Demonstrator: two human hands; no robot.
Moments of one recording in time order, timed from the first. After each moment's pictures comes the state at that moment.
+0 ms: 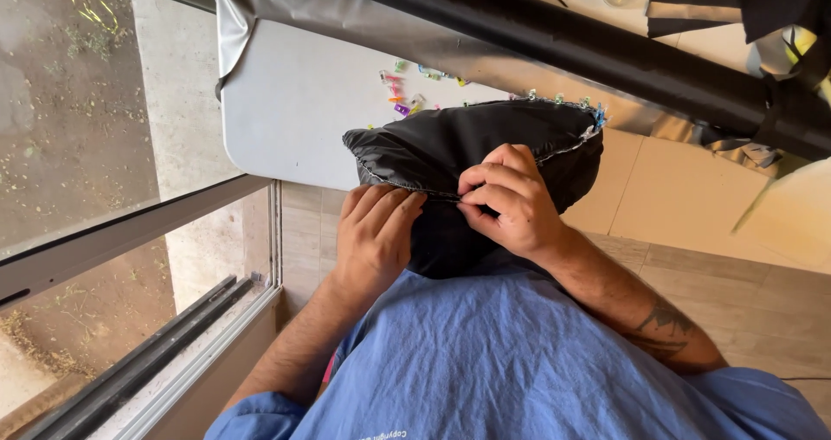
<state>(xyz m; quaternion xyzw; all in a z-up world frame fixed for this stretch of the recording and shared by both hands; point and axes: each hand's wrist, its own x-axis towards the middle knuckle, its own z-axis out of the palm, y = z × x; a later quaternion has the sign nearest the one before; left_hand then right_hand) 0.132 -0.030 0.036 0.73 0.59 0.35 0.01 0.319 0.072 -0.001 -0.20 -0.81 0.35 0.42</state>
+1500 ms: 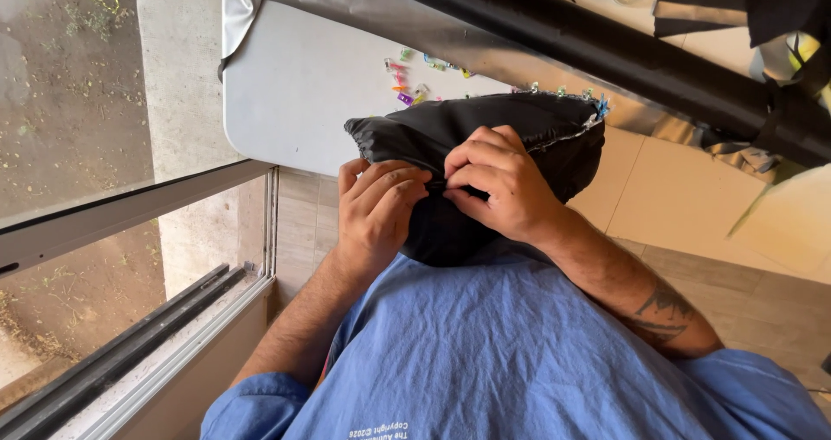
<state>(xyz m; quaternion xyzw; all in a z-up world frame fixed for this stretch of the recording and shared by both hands) 0.133 -0.026 0.036 0.70 0.57 0.43 0.02 0.307 0.082 0.013 -0.15 -0.84 0.39 0.36</state>
